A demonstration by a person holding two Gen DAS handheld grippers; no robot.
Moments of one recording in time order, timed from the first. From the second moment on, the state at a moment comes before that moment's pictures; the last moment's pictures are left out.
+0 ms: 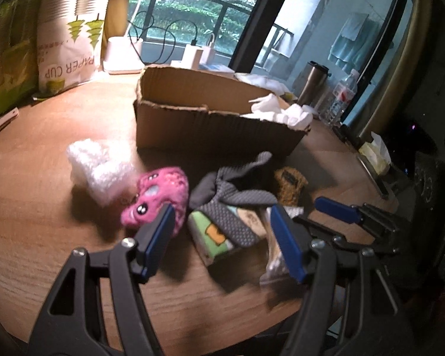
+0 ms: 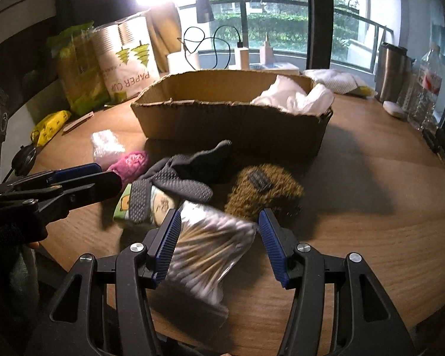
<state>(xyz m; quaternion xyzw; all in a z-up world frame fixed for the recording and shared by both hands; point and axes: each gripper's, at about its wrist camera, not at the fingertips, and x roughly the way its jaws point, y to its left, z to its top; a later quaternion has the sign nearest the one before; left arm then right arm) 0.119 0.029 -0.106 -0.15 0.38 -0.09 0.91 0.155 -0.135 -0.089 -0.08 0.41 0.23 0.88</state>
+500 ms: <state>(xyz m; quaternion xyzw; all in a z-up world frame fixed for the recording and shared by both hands) 0.115 0.023 -0.113 -0.14 0.39 -0.09 0.91 0.154 -0.135 -0.106 -0.06 0.44 0.23 0.87</state>
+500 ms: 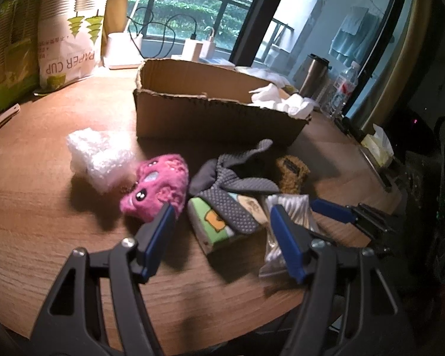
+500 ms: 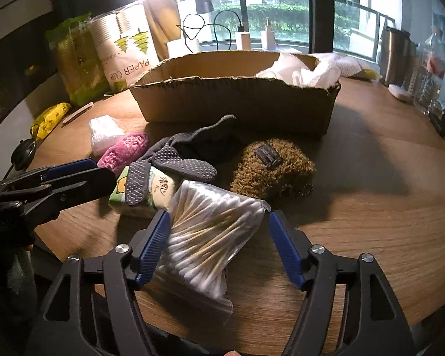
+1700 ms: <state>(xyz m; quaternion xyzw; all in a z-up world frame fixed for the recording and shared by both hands) 0.167 -0.083 -0.107 -0.04 0.42 -0.12 0.90 0.177 -0.246 -0.094 0.03 0.40 0.23 0.89</state>
